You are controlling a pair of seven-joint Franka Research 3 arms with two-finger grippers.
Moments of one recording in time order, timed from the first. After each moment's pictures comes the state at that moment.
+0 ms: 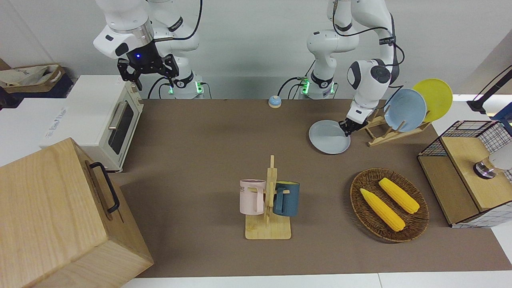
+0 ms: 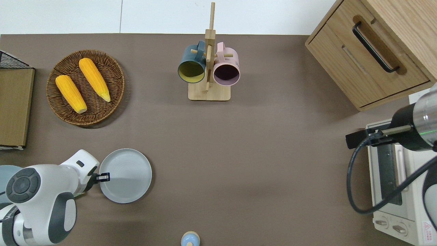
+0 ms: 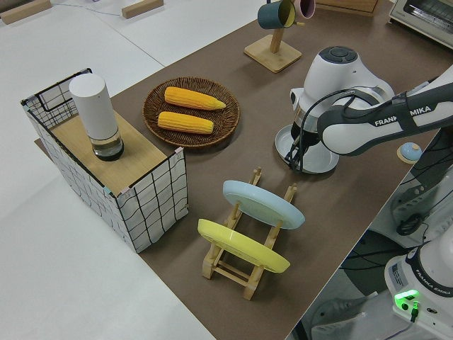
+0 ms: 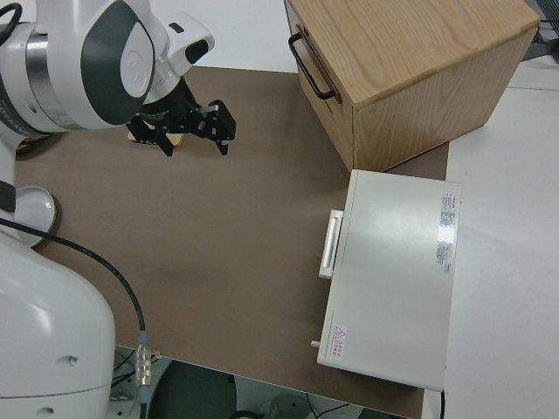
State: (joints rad) left arm 0.08 -0.16 -0.07 -2.60 -0.01 2.42 -0.06; right arm 0.02 -0.01 0.12 -1.48 0.00 1.39 0.02
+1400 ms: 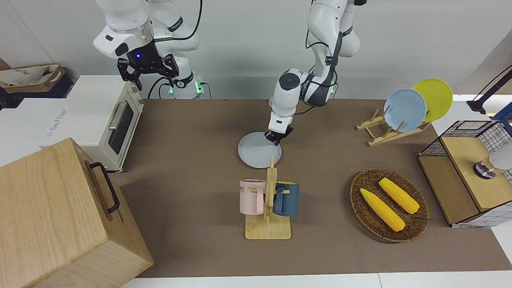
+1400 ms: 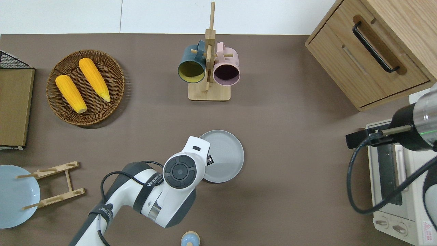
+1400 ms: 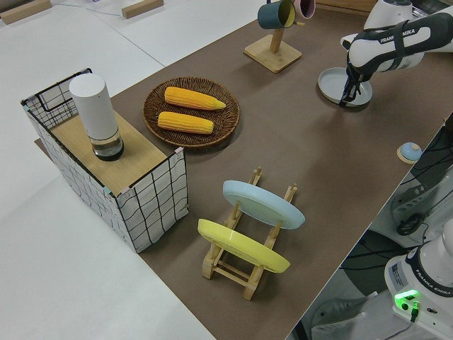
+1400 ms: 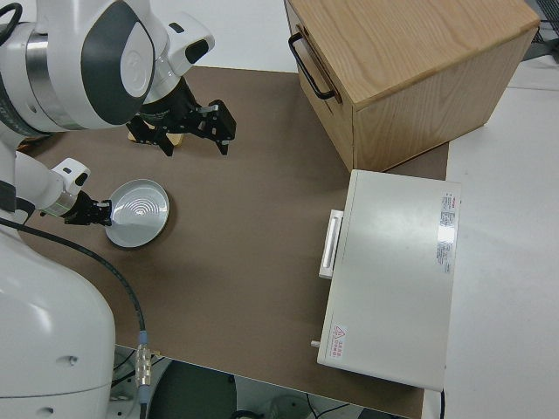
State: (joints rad) left arm -0.57 0.17 -0.07 -2.22 -0.02 2.43 -1.02; right arm 0.02 -0.01 0.12 -1.48 0.00 1.39 0.02
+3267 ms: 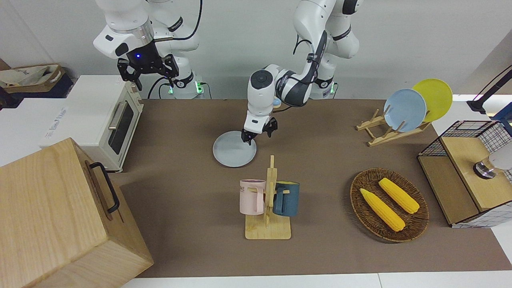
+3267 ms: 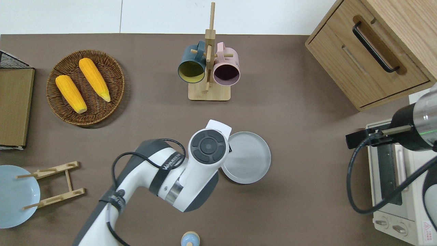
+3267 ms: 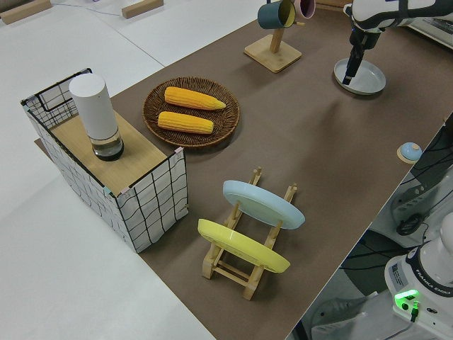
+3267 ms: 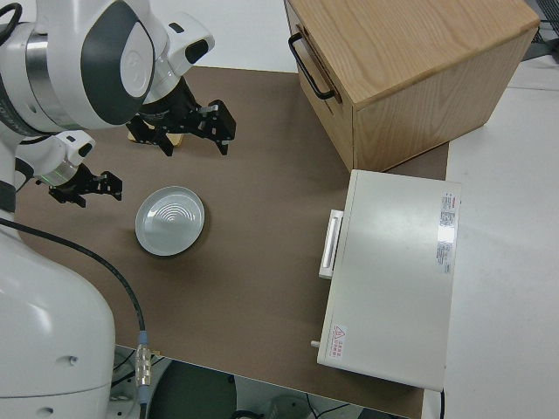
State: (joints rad) left arm -0.64 0.20 0.04 -1.91 -0.03 2.05 -0.89; right arm 0.02 -0.01 0.12 -1.48 0.00 1.39 0.02
